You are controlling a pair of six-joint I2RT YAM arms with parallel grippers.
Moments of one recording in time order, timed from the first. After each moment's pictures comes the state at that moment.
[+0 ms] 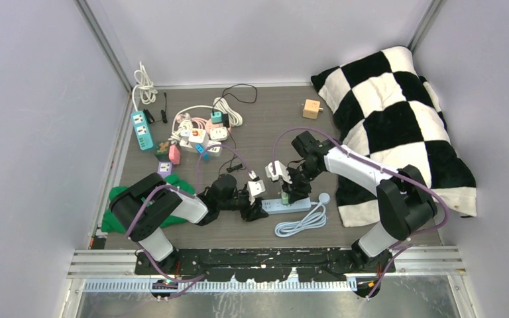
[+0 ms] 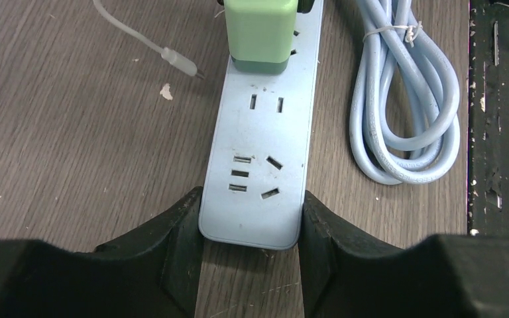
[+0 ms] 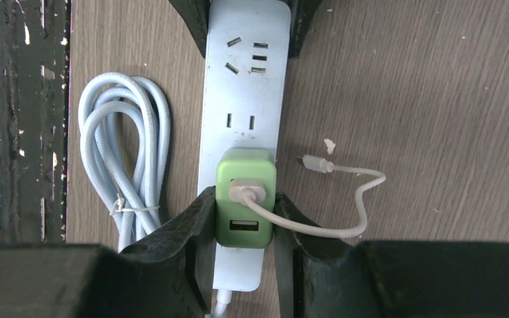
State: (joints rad) left arm -0.81 1.64 0.40 0.77 0.52 0.13; right arm 0.56 1.57 1.03 -0.83 -0.66 -1.08
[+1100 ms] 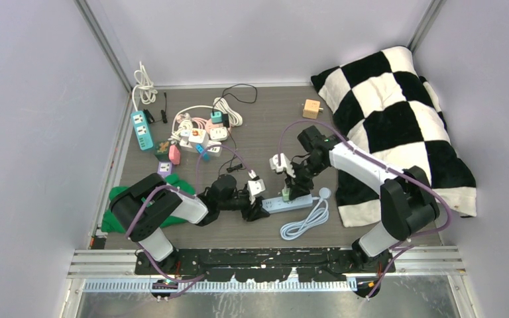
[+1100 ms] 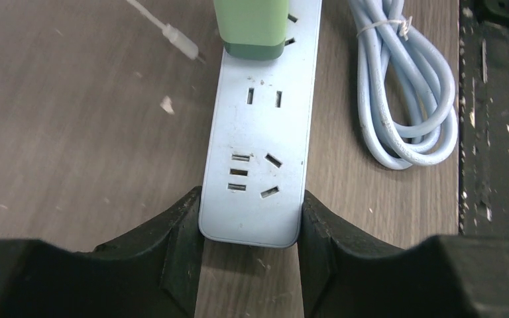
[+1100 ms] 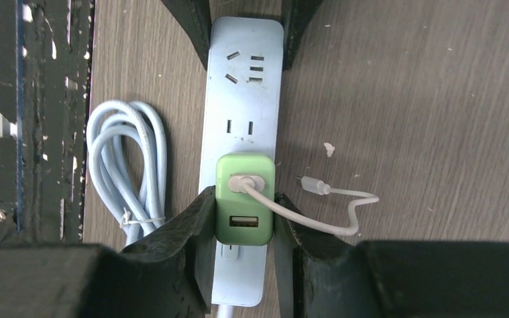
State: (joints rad) left arm -0.81 1.63 0.39 0.78 0.53 0.11; right arm 0.52 1.56 1.07 -0.89 -0.70 -1.09
